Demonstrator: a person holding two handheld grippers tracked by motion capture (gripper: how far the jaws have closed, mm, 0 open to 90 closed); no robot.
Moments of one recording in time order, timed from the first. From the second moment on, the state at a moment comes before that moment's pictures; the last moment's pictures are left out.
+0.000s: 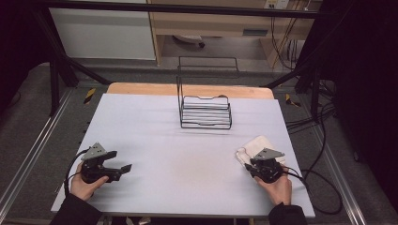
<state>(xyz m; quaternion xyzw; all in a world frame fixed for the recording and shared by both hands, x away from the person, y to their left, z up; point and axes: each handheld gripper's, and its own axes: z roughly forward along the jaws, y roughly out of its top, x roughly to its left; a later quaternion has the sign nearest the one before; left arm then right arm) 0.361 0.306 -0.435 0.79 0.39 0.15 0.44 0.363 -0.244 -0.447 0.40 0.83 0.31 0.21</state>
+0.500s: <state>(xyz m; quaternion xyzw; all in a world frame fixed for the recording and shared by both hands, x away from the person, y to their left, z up) 0.362 0.307 -0.435 0.79 0.40 0.15 0.44 0.364 -0.243 -0.440 0.41 0.82 0.34 0.20</state>
